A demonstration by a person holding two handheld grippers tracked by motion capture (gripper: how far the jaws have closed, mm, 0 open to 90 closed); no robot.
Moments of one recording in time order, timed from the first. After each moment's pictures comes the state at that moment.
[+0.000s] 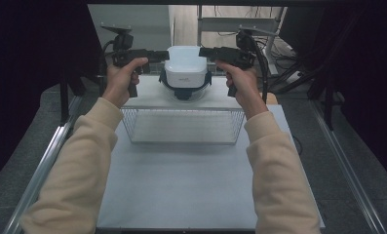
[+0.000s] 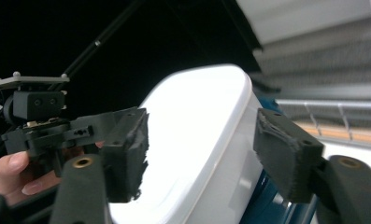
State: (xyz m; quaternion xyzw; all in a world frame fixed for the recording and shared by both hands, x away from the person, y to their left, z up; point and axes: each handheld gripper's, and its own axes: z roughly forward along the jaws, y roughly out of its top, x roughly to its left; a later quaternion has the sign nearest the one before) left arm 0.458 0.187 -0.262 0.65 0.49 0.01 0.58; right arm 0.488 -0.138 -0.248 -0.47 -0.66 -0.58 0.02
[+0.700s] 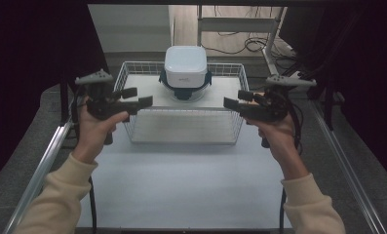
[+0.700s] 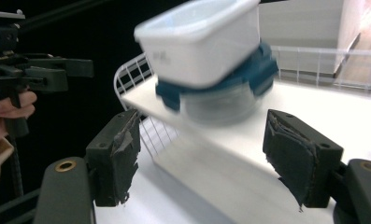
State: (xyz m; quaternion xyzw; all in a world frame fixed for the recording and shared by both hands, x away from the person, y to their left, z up) left arm 0.324 0.202 -0.307 0.71 0.41 0.14 0.55; right arm 0.359 -0.207 -0.286 -0.35 -0.73 -0.57 -0.11
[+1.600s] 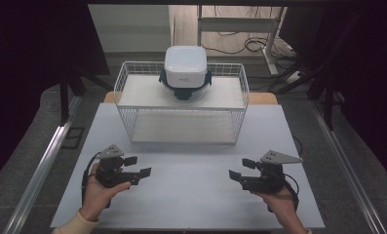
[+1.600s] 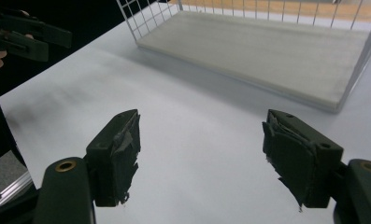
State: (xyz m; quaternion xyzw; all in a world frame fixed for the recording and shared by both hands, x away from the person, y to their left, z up) left arm 0.257 0.201 -0.464 0.76 0.45 0.07 0.46; right arm 0.275 -0.244 -0.441 -0.37 -0.78 -0.49 -0.10
